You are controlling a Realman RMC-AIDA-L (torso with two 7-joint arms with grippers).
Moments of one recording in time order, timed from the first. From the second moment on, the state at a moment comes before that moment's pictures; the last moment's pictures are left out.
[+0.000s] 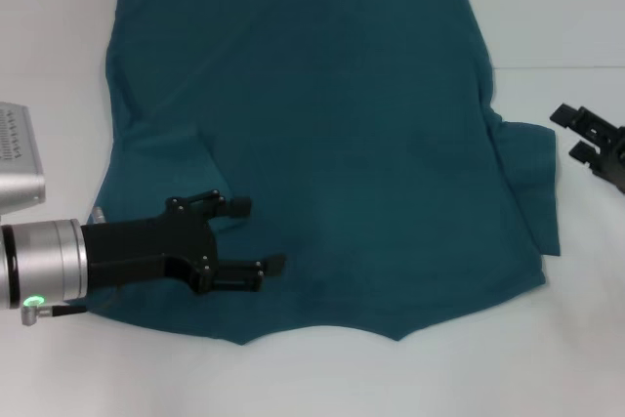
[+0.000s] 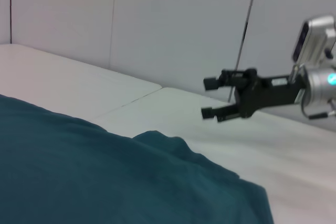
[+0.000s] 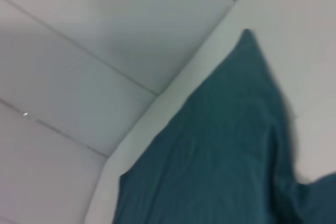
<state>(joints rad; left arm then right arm) -0.49 -2.16 0.70 0.76 2.03 1.52 -1.32 0.45 2.09 -0.55 -0.51 -1.66 -1.10 2.00</state>
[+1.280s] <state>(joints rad) -0.50 -2.16 0.69 0.75 2.01 1.54 -1.33 0.55 2.09 -0.68 -0.44 -1.71 -0.75 2.10</state>
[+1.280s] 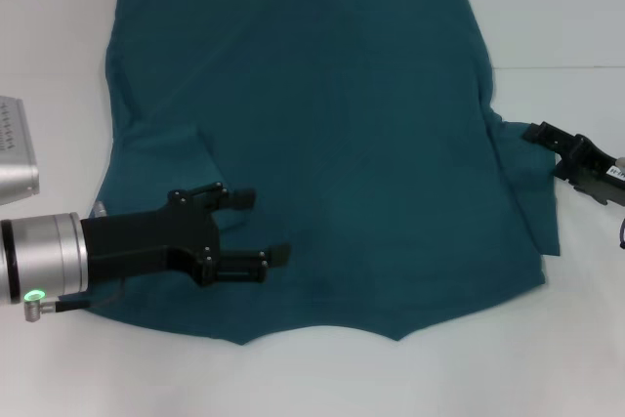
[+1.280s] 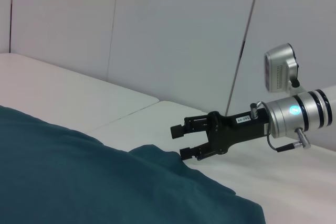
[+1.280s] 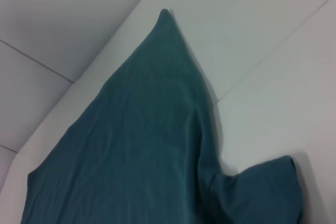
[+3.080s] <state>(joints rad) -0.49 -2.16 0.68 0.75 2.00 1.53 -1.33 0.56 2.09 -0.71 -0.43 -1.71 -0.70 2.13</state>
